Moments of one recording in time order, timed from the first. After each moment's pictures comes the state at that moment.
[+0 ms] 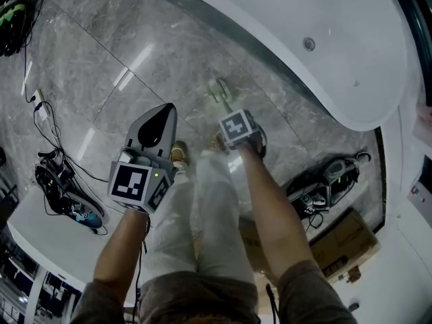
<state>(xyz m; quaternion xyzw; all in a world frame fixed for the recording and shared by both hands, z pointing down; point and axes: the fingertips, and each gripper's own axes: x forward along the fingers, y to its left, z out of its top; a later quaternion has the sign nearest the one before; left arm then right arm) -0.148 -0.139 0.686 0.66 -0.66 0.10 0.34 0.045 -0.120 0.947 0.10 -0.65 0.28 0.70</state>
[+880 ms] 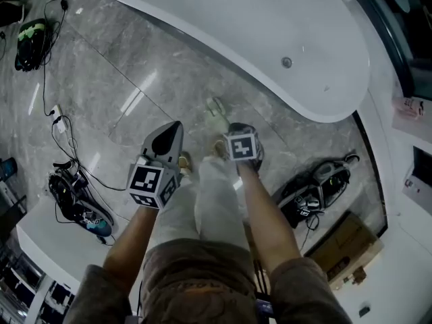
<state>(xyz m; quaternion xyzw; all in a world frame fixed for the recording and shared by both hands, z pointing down) -0.124 -0.124 0.577 0.67 -0.65 0.09 0.33 0.026 -0.167 0.774 0.24 -0.75 0.29 0.53</state>
